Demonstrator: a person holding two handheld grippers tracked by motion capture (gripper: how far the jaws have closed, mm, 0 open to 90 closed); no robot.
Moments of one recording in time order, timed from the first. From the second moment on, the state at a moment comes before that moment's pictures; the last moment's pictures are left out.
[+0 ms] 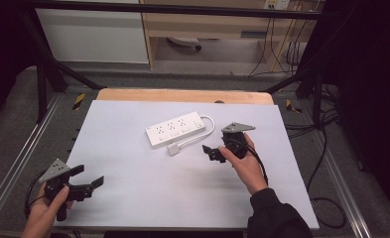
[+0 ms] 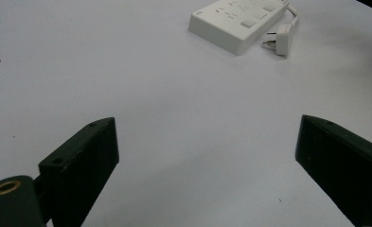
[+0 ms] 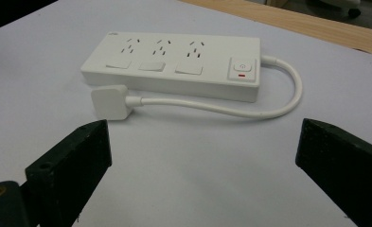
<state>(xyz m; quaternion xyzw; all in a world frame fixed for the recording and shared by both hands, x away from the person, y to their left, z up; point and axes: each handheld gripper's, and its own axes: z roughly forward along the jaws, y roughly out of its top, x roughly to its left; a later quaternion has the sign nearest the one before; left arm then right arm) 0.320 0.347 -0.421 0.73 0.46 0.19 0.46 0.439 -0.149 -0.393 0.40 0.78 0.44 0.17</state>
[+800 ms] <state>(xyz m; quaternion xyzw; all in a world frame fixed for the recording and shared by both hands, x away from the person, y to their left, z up) 0.321 0.346 -0.420 0.73 0.46 0.20 0.46 0.478 -0.139 -0.374 0.42 0.76 0.46 0.19</state>
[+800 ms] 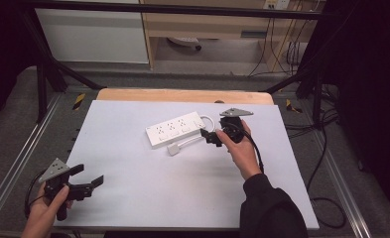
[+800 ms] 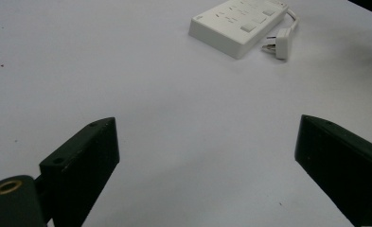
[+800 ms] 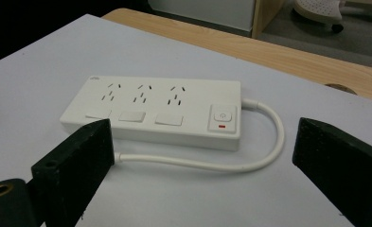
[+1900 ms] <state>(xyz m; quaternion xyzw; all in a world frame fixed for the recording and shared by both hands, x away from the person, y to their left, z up) 0.321 0.346 -0.420 0.73 0.46 0.19 0.46 0.523 -0.092 -0.381 0.42 0.76 0.46 0.20</state>
